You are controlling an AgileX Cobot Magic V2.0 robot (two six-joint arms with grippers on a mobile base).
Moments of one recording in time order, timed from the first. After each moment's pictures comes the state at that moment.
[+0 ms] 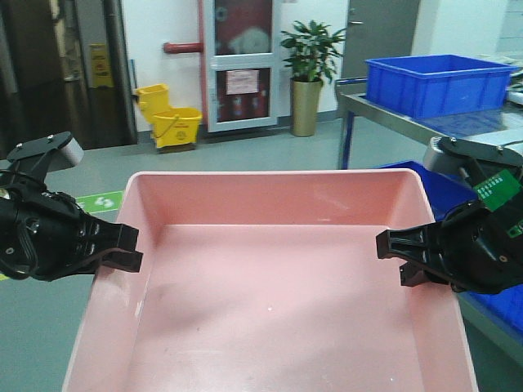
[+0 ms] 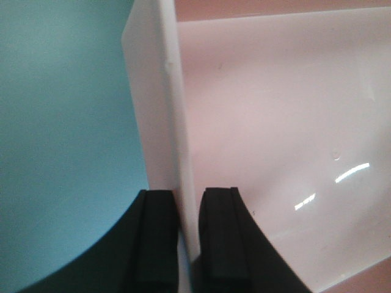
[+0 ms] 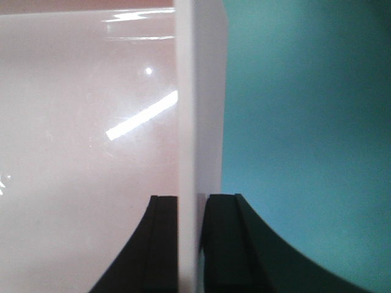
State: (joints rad) left arm -0.25 1.41 -1.38 -0.47 0.94 0.16; right arm 0.27 1.35 -1.38 0.02 1.00 0.29
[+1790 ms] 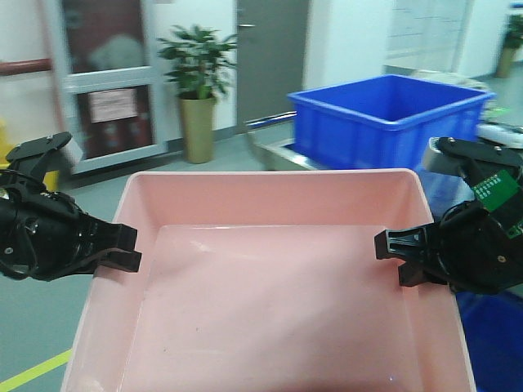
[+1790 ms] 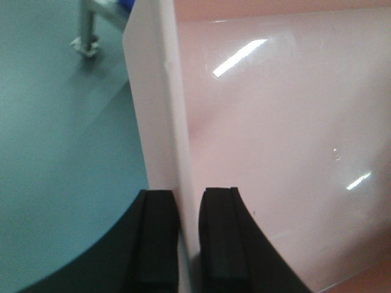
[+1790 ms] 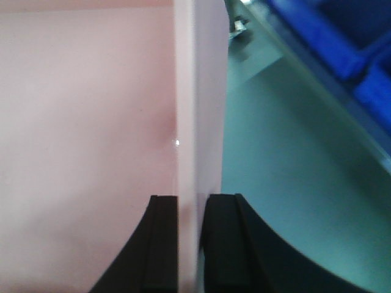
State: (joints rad) left arm -0.25 1.41 -1.38 -0.47 0.94 0.16; right arm 0.27 1.35 -1.38 0.02 1.00 0.29
